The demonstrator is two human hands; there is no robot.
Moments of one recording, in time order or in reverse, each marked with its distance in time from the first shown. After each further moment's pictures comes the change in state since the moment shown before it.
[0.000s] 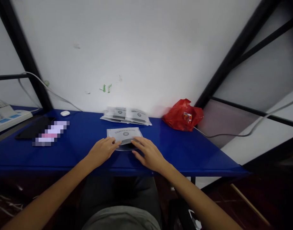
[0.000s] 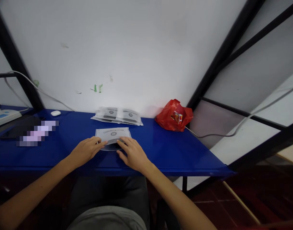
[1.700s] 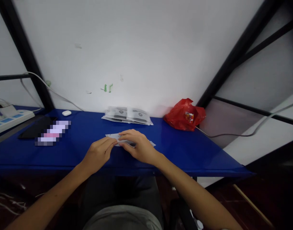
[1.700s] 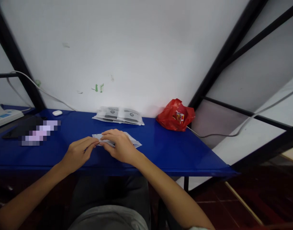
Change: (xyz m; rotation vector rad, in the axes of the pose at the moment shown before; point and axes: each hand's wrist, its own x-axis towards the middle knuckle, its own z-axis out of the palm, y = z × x) left_hand -0.005 0.016 -0.036 -0.300 0.535 -0.027; right_hand 0.059 -0.034 -0.021 0.417 0.085 -0.070
